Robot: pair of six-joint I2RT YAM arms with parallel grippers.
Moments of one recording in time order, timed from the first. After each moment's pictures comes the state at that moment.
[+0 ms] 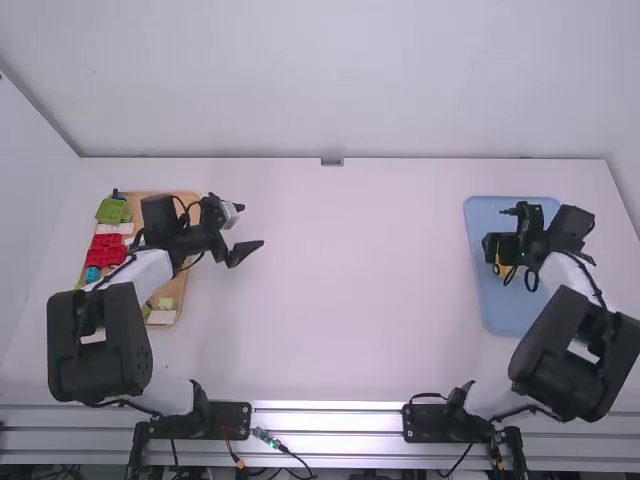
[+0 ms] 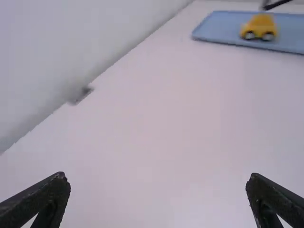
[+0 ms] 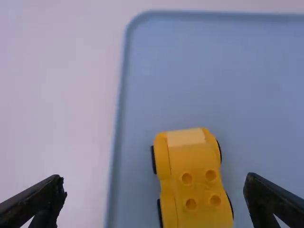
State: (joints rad) left arm 0.22 1.59 0.80 0.09 1.00 0.70; right arm -0.47 1.61 0.98 -0.35 -0.34 -0.46
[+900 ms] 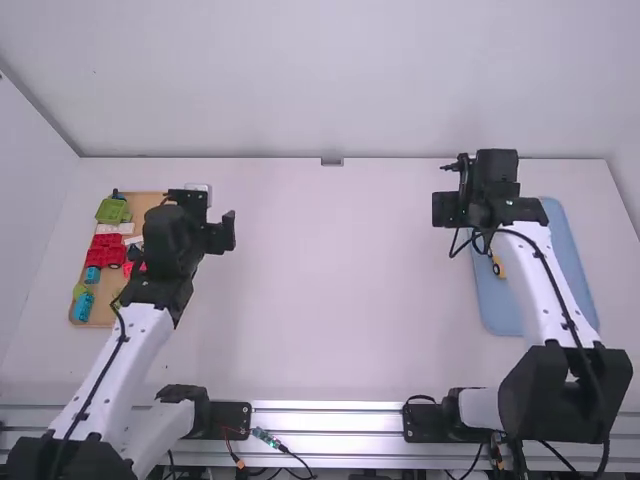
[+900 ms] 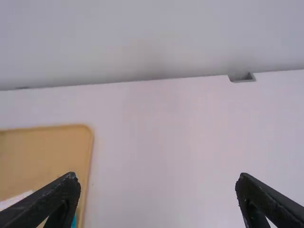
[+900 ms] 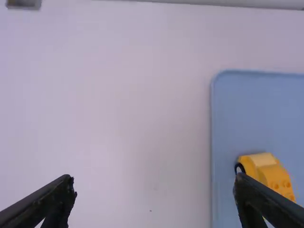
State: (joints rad) left arm 0.00 1.03 0.68 -0.11 0.01 0.02; right arm 0.00 1.45 1.22 -0.67 -0.03 -0.07
